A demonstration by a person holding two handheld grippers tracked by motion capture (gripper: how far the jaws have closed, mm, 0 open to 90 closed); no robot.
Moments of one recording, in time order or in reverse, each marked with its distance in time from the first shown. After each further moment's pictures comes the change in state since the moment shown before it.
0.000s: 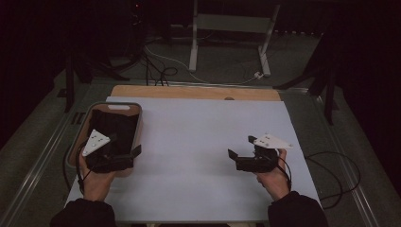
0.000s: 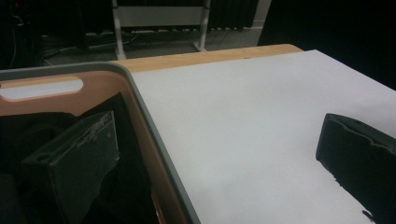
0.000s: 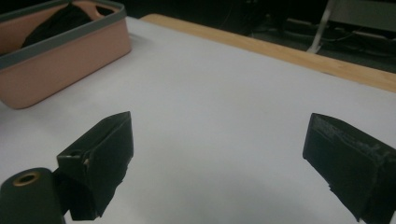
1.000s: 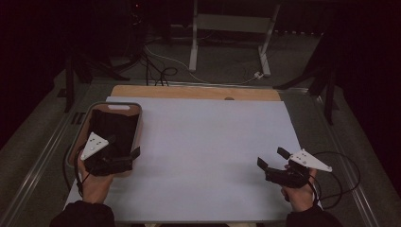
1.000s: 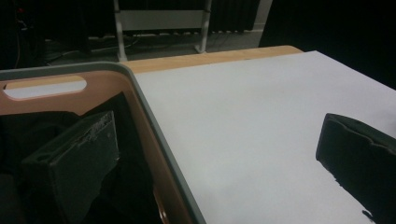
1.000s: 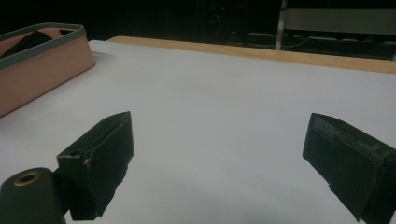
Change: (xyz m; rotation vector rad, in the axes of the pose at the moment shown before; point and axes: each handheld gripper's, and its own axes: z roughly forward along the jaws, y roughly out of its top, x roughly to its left) left arm -0.001 -0.005 -0.006 -0.018 0.006 0.007; right arm -0.043 -0.052 -0.058 -0.102 -0.105 0.111
